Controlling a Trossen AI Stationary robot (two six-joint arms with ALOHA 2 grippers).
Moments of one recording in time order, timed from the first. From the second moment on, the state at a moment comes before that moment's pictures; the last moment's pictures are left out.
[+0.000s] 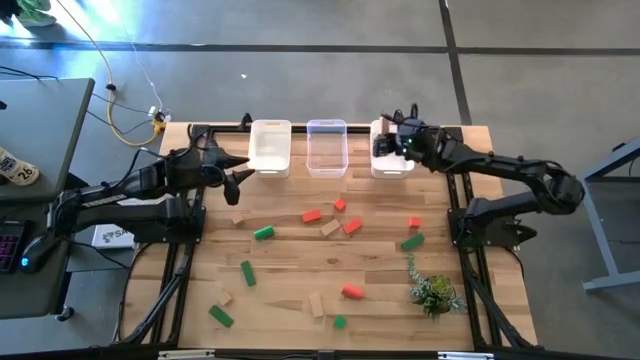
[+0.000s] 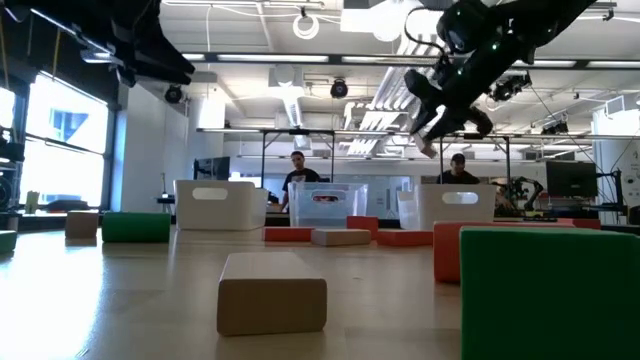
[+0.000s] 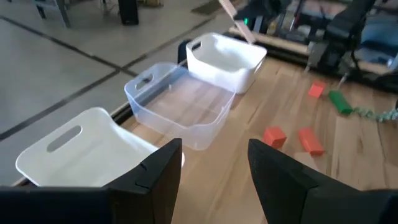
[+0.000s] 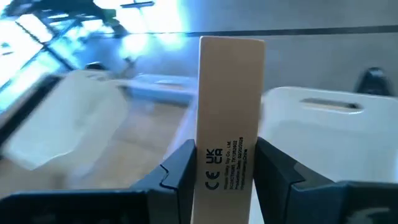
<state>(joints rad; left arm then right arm) 0.41 0.56 0.57 -0.40 -0.19 -0.13 -0.53 1.22 0.77 -0.14 0.34 0.62</state>
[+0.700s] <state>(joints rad) 0.21 0.91 0.71 -0.66 -0.19 -0.25 -0.64 1.42 0.77 -0.23 0.31 0.60</state>
